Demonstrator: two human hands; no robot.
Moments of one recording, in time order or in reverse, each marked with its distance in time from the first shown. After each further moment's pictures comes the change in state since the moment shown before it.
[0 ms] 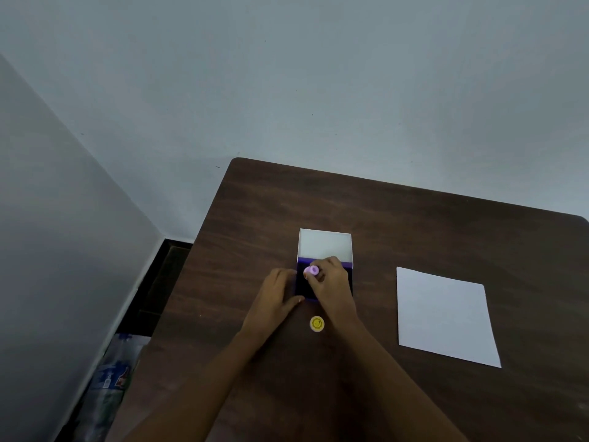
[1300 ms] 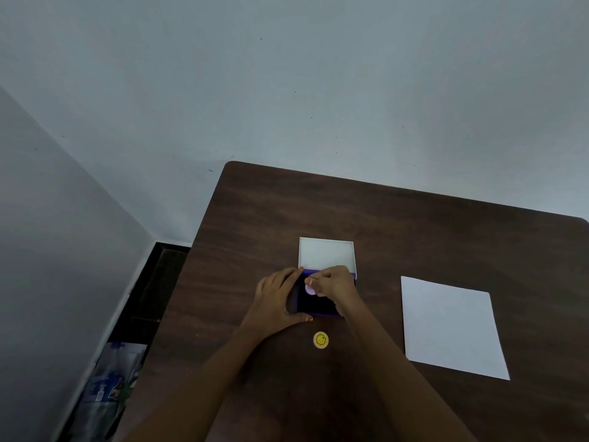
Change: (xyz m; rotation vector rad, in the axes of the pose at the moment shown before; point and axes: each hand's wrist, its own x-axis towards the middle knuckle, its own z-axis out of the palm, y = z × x) left_hand 0.031 -0.031 0.002 0.250 -0.145 0.129; right_hand 0.031 -0.023 -0.013 0.297 -0.184 0.525
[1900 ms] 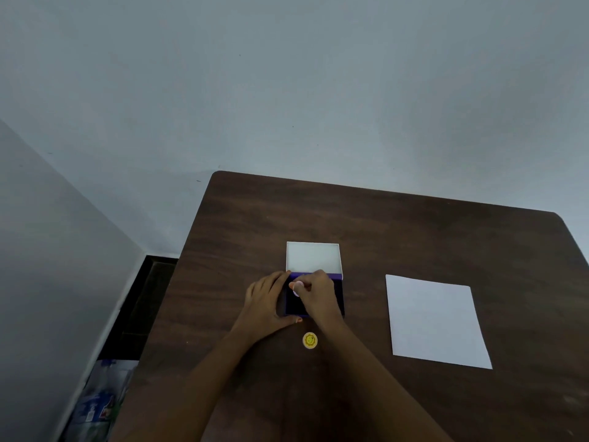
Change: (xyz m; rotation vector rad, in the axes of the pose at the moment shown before) left_hand -0.002 0.002 0.003 0.035 -0.024 -0.029; right_hand -0.013 0.017 0.012 -0.185 0.094 -0.255
